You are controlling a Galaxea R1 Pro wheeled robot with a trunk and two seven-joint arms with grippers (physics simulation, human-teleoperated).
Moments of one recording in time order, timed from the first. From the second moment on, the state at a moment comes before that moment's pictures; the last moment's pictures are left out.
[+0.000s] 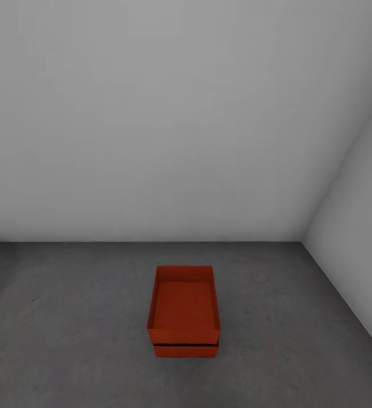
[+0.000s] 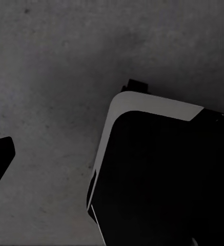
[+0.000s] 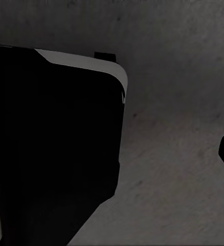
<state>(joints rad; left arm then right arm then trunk) -0.32 0.04 -0.16 -0.01 0.41 -0.01 0.11 -0.21 0.04 0.60 0.03 -0.48 -0.12 -0.12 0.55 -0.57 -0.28</state>
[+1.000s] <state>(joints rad) -0.32 0.04 -0.16 -0.01 0.41 -0.01 0.11 -0.21 0.04 0.61 0.03 -0.48 -0.12 -0.12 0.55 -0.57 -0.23</state>
